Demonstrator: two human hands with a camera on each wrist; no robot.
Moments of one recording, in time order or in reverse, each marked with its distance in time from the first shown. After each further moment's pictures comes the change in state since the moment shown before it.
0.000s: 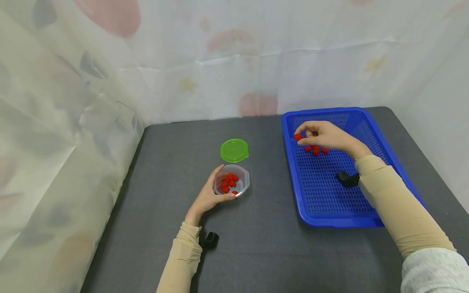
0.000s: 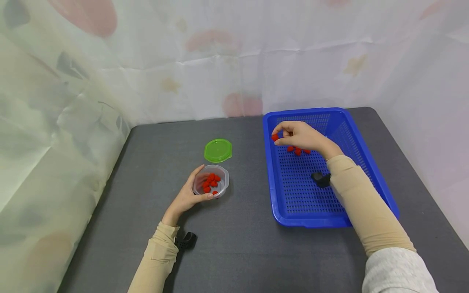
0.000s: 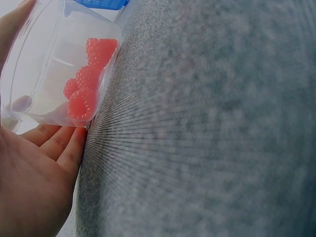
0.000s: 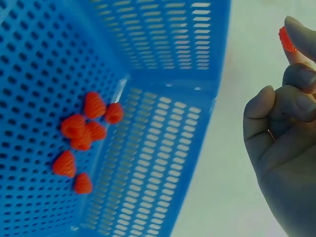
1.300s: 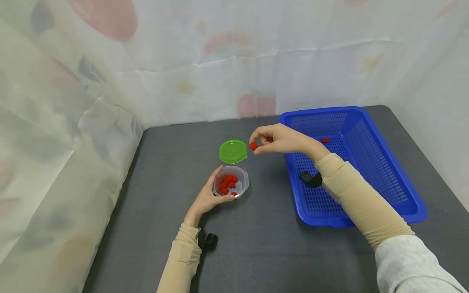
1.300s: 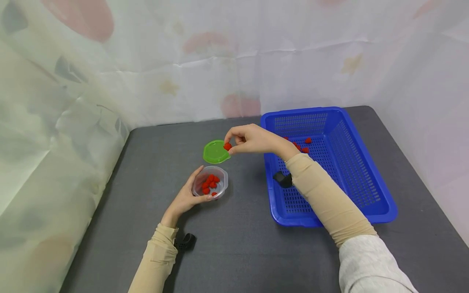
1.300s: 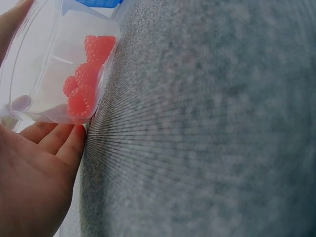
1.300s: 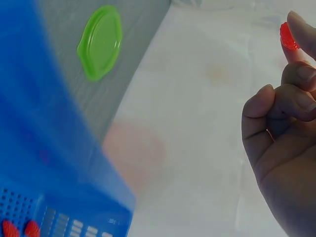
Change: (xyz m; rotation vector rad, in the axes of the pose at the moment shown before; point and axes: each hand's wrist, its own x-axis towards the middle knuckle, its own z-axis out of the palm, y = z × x) left_hand -0.003 0.001 -0.007 0.076 0.015 -0.052; right_hand 0.036 -0.089 0.047 0.063 -0.157 -0.319
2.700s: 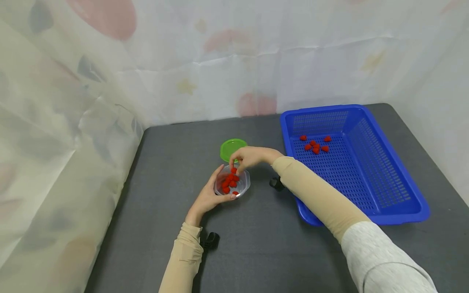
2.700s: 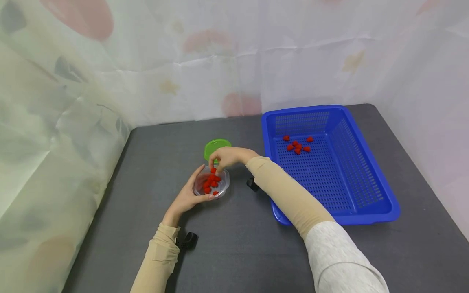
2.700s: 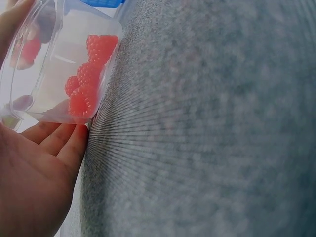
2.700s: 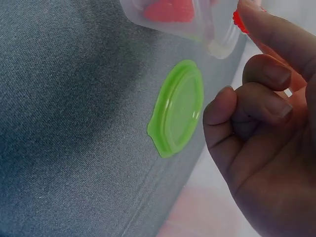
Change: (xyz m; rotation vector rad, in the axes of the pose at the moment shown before) left_hand -0.008 0.033 -0.003 -0.005 -0.055 -0.011; right_hand 0.079 0.029 0.076 -0.108 -0.373 0.109
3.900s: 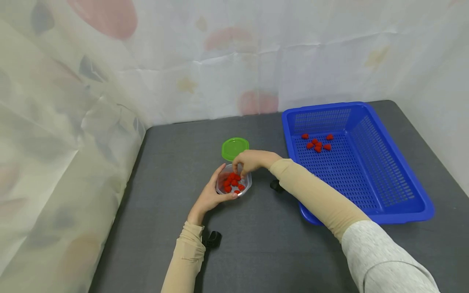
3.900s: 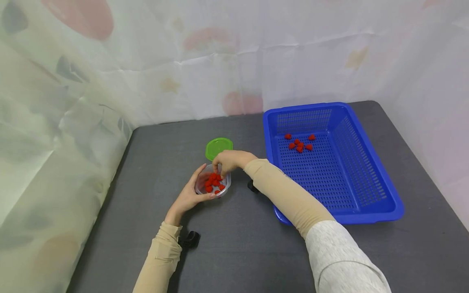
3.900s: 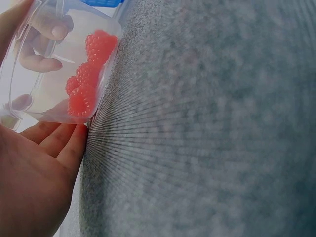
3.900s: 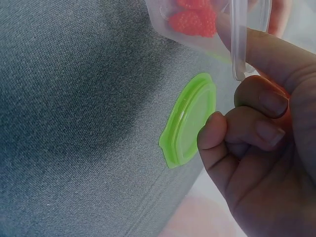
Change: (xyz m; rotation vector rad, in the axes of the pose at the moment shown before) left_hand 0.013 -0.033 0.004 0.000 0.044 0.001; right_hand 0.006 -0.001 0.014 -0.223 -0.020 0.092
